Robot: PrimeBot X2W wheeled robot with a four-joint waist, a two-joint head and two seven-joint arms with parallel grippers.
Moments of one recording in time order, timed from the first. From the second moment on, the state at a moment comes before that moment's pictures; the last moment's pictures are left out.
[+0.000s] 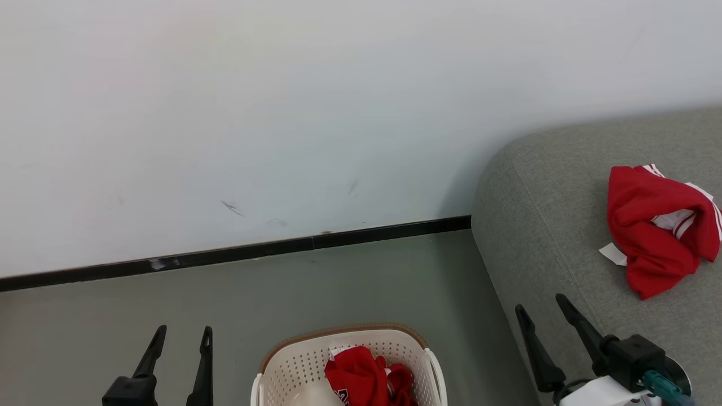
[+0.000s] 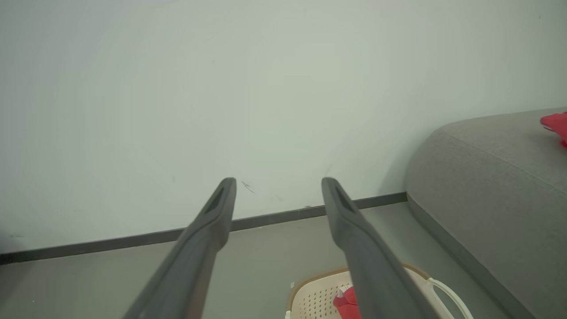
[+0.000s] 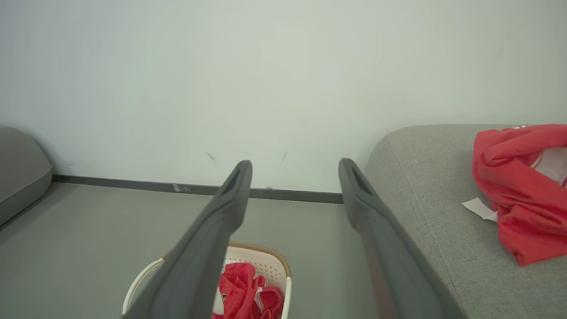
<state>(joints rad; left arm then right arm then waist) 0.05 0.15 -0.18 0.15 -0.30 0.13 -0.25 0.08 -0.04 0.06 0.07 0.04 0.13 -0.25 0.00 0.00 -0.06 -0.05</state>
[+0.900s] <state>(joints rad) -0.03 0.16 -0.26 0.21 -0.25 0.06 -0.25 0.08 -0.04 0.06 0.02 0.00 0.13 -0.25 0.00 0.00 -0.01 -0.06</state>
